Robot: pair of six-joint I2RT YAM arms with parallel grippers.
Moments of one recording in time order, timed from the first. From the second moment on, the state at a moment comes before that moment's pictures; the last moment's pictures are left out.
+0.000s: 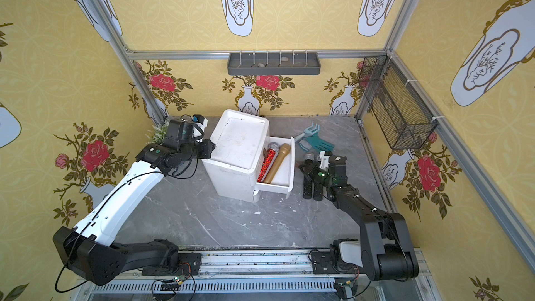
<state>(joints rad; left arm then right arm) -0.39 1.30 1.31 -0.75 0.03 -0.25 0.16 1.28 0.47 0.29 -0.61 0.96</state>
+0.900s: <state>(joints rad) -0.39 1.30 1.30 -0.74 0.02 -0.25 0.57 1.51 1.30 -0.54 -0.06 0.90</state>
